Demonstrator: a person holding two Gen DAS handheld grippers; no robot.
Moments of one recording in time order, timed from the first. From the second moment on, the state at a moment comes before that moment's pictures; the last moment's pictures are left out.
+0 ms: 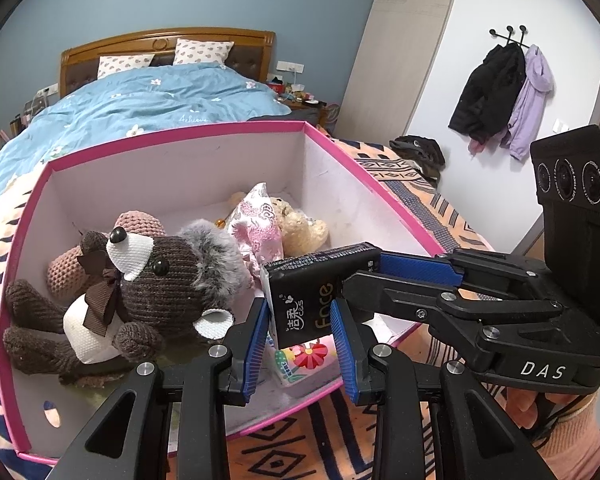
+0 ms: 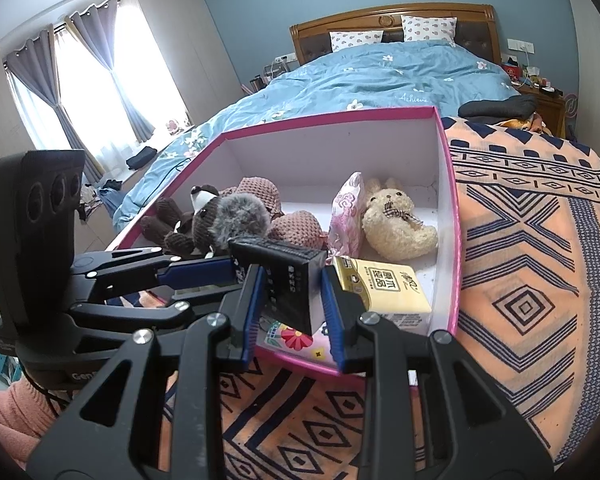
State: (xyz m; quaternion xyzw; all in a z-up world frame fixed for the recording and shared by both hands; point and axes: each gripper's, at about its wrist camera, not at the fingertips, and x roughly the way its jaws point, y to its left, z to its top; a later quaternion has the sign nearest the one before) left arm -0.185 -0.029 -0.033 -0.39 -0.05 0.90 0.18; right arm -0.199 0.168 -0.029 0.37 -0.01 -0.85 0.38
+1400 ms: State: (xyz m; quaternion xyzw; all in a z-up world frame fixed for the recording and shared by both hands) left arm -0.080 -0.054 -0.027 -0.29 -0.01 0.96 0.06; right arm -0.107 0.193 -0.028 0.26 0.04 -0.91 0.32
